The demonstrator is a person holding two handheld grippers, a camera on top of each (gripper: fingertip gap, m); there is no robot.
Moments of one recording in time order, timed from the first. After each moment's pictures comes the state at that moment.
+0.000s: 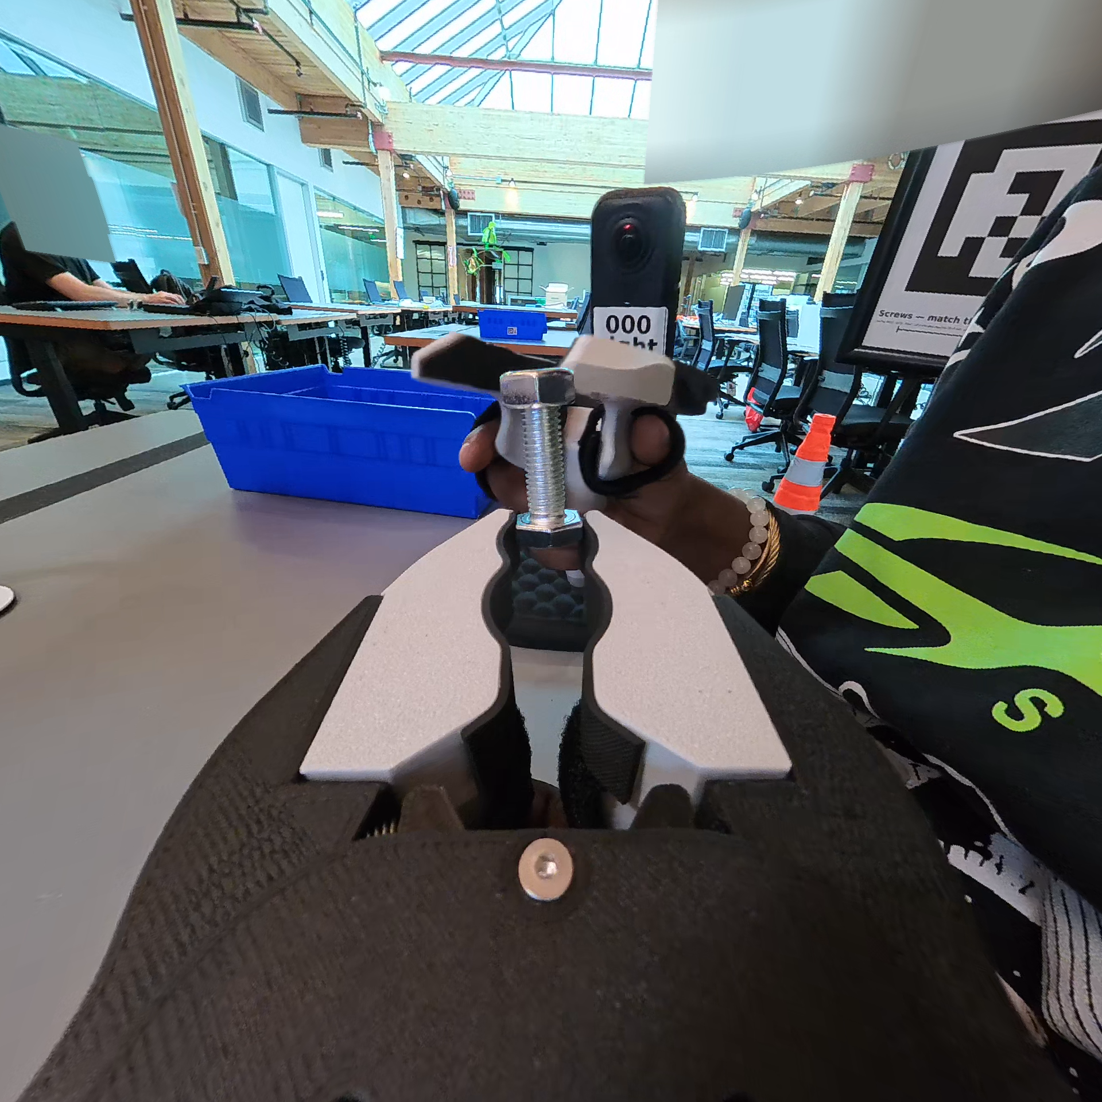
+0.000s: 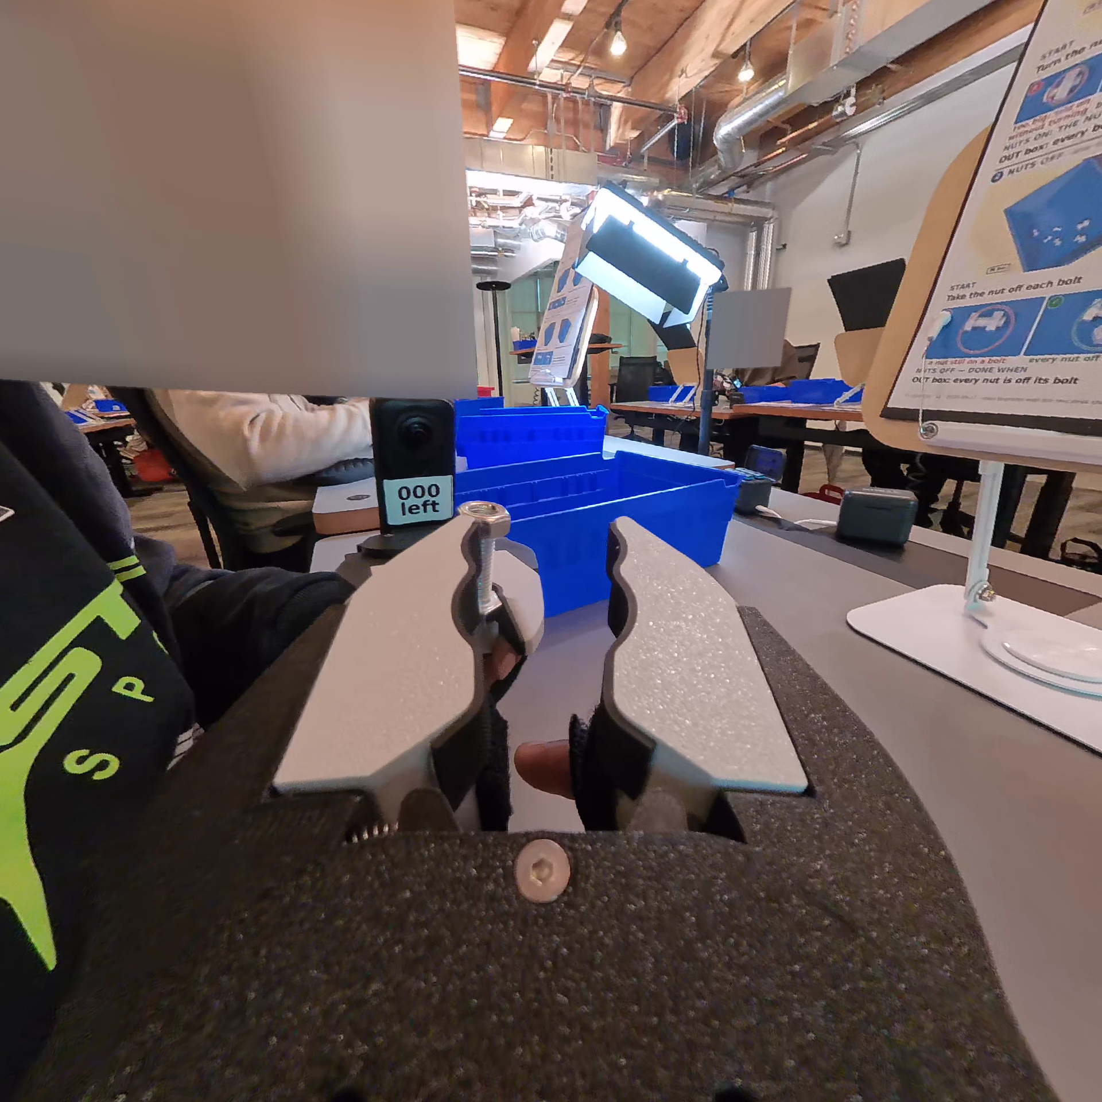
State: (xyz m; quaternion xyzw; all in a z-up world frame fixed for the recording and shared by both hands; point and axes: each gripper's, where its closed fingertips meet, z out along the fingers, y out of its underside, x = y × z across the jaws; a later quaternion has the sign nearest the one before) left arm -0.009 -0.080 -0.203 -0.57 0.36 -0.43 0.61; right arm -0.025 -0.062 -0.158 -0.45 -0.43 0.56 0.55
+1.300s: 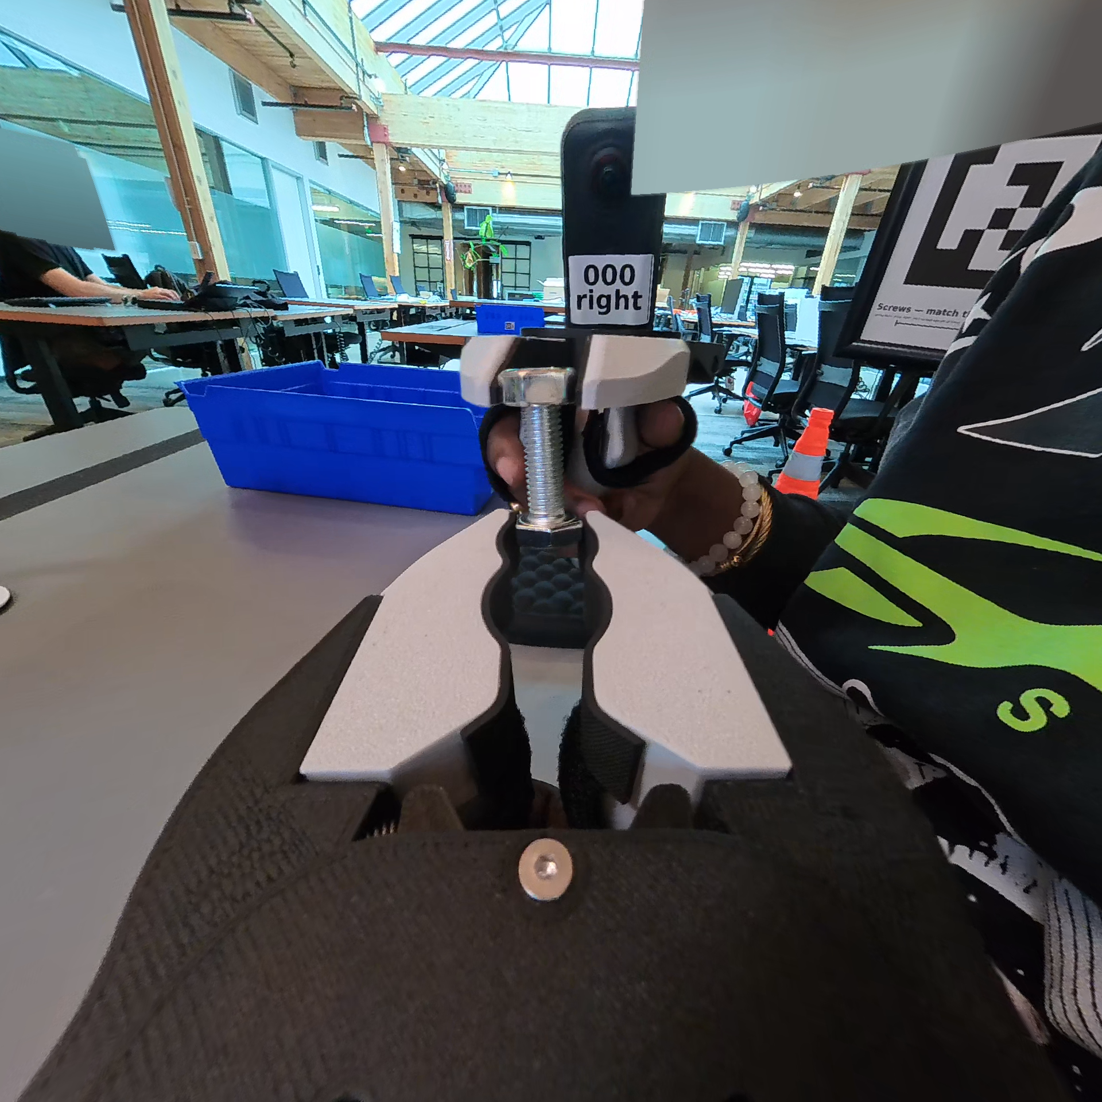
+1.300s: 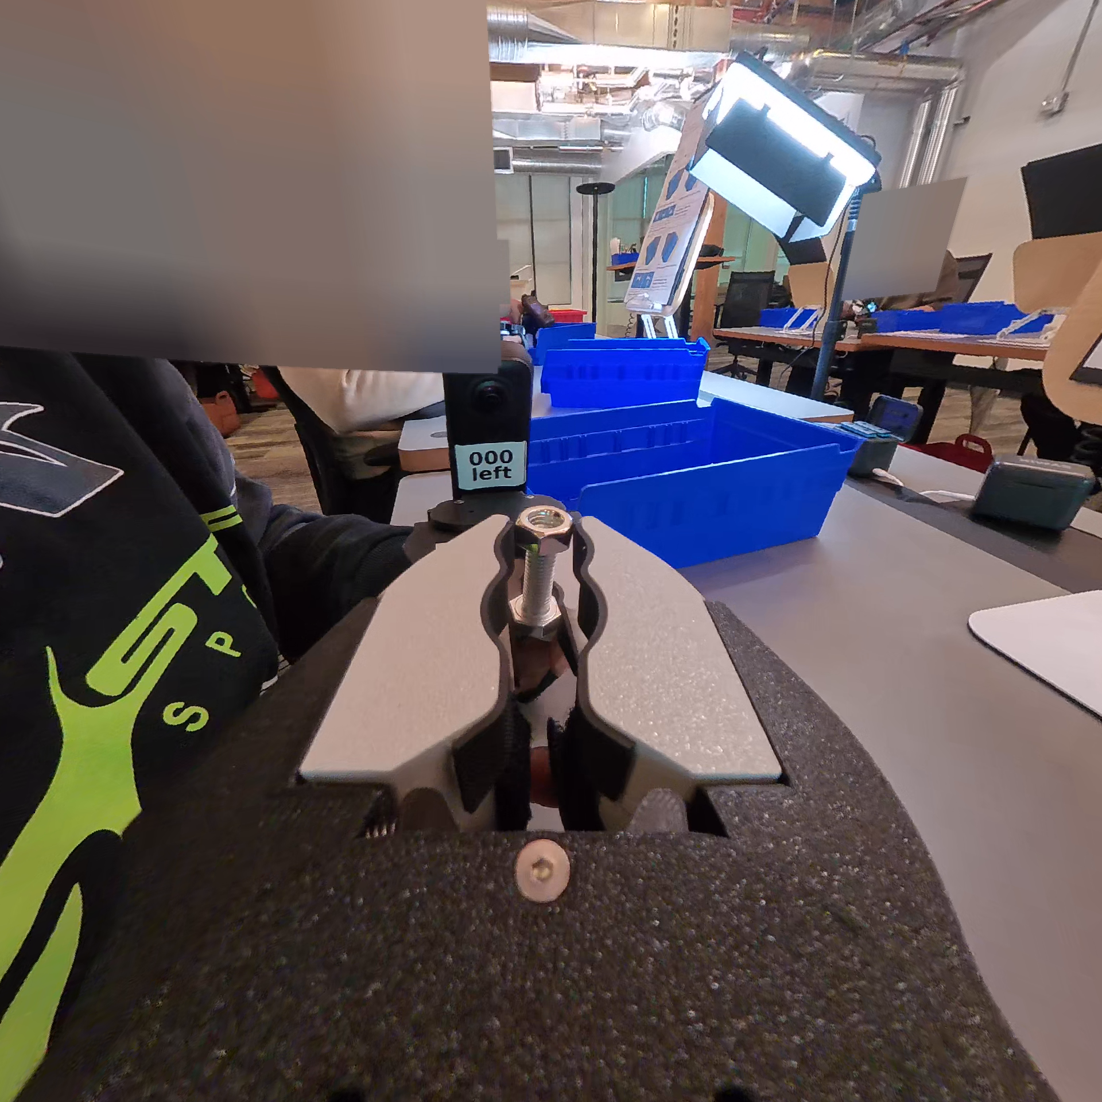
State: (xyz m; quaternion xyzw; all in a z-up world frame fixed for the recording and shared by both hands) left arm -0.008 -0.082 -0.204 -0.57 0.36 -0.43 0.60; right arm -0.041 -0.086 -0.161 -0.44 -0.51 0.57 0.46
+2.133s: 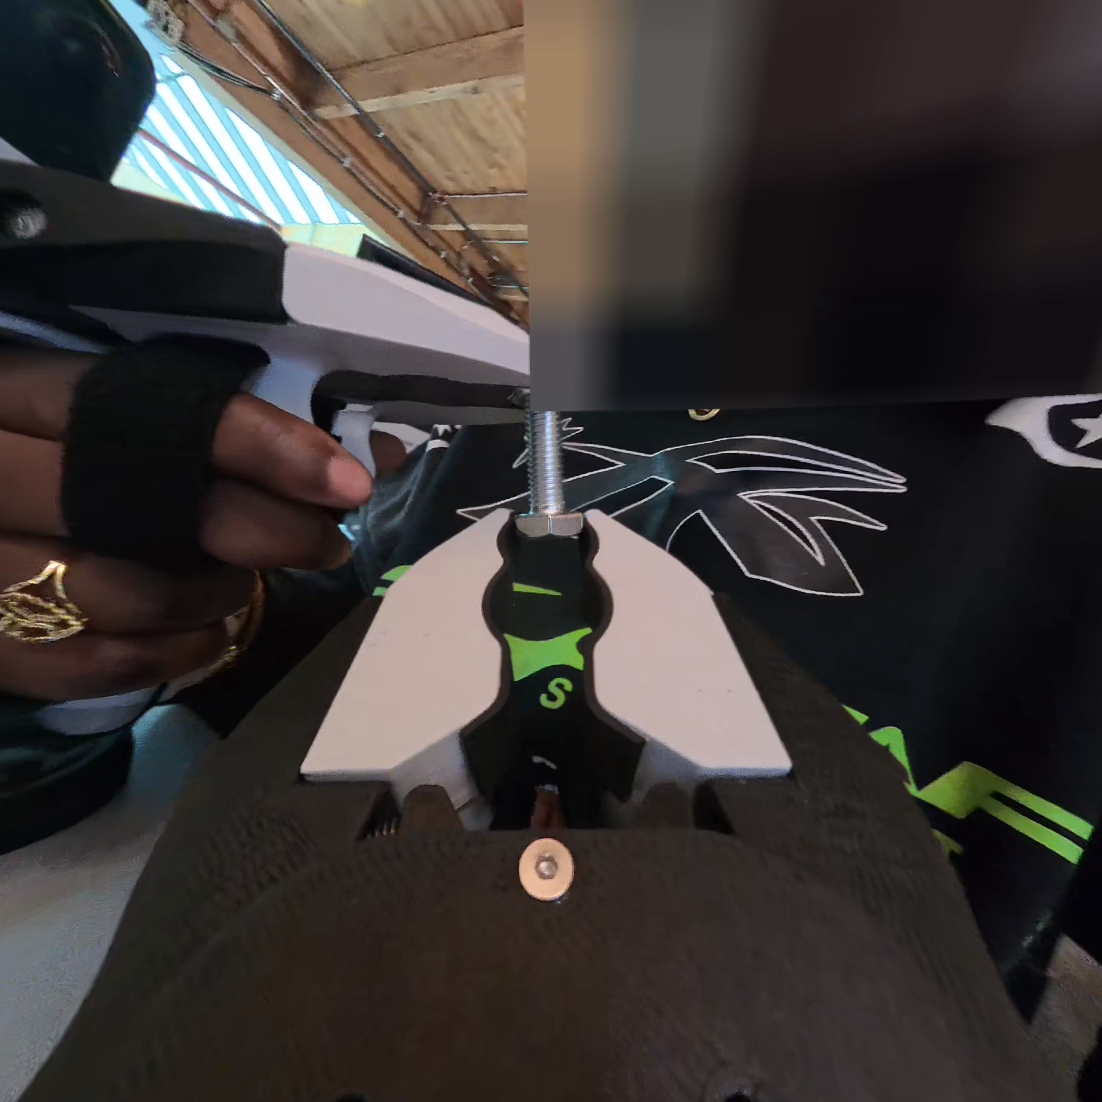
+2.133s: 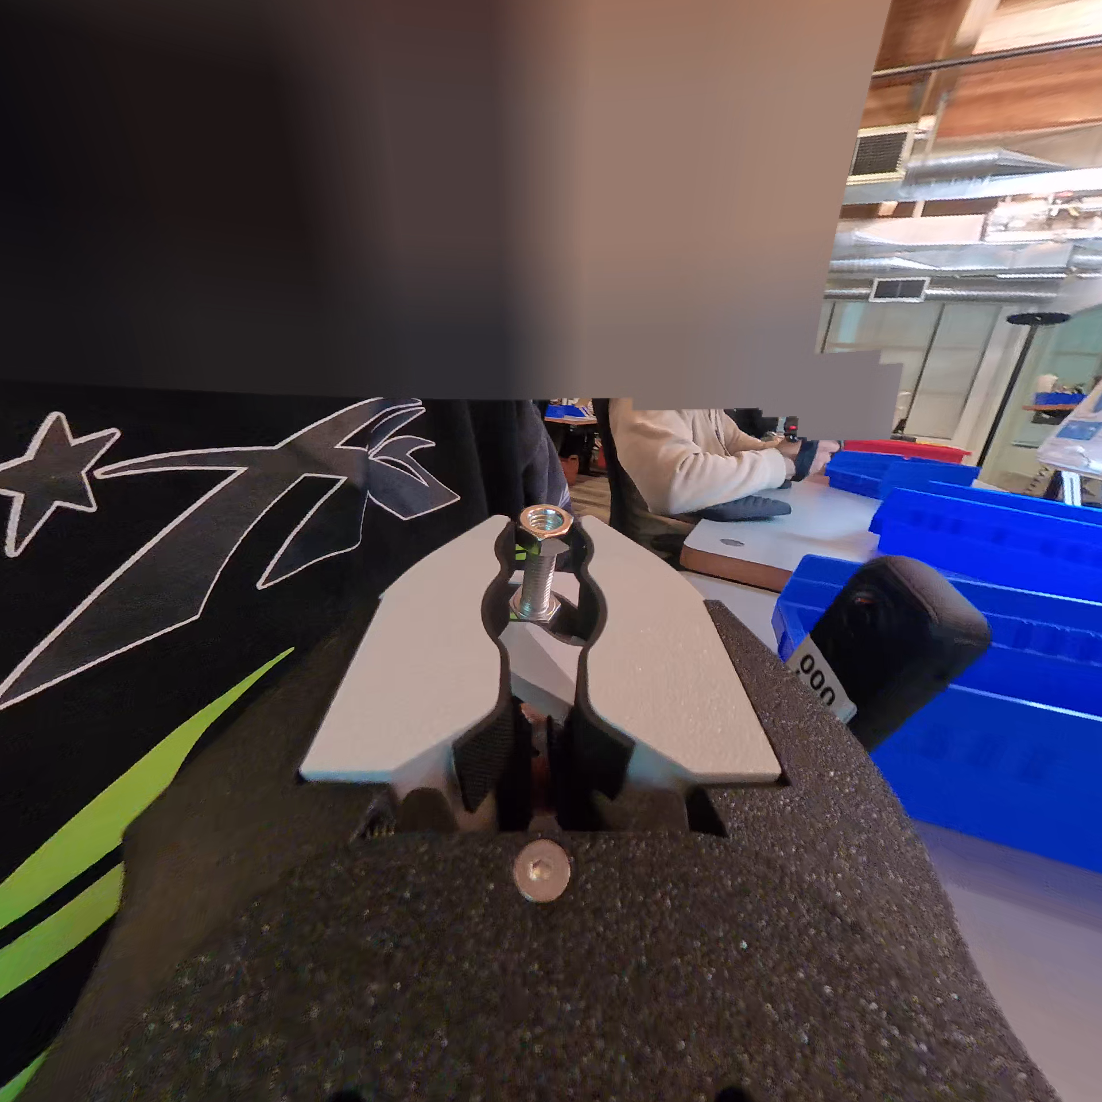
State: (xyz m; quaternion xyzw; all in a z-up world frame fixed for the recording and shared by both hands) left arm -0.007 -0.188 -0.163 -0.34 0.40 -0.80 0.29; right arm -0.029 -0.165 -0.130 -0.18 -0.59 0.73 0.31
